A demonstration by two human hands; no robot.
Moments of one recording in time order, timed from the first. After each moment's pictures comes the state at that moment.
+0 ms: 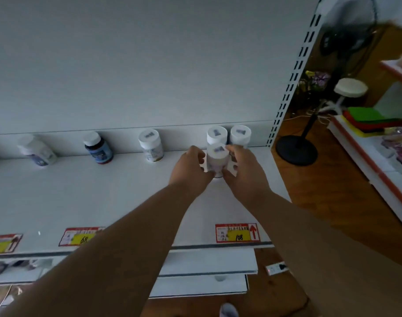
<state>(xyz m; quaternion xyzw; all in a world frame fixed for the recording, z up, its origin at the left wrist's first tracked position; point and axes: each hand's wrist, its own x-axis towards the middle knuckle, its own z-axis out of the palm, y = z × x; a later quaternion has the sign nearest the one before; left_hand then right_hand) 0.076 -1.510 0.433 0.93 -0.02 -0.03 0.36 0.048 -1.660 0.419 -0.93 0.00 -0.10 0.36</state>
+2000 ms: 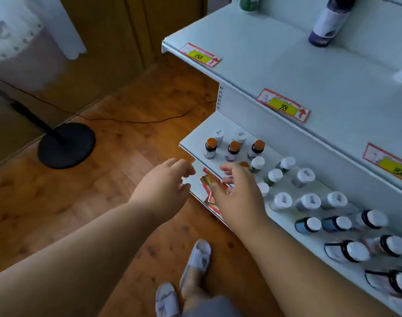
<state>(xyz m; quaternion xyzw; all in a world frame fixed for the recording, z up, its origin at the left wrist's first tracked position) -0.175 -0.191 0.291 0.94 0.24 -0.05 0.23 -0.085 -0.341 0.264 -0.86 -0.23 0.20 0.40</state>
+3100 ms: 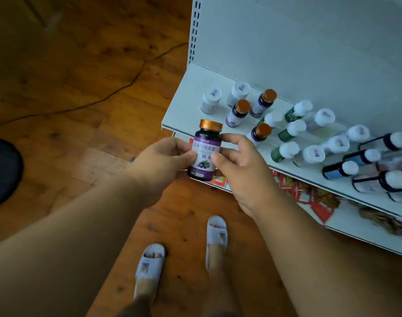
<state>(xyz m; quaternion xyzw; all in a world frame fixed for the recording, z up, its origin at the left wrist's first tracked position) -0.113 -0.033 0.144 0.63 0.24 -0.19 0.71 -0.084 -0.203 0.159 -0.77 0.05 0.25 0.58</state>
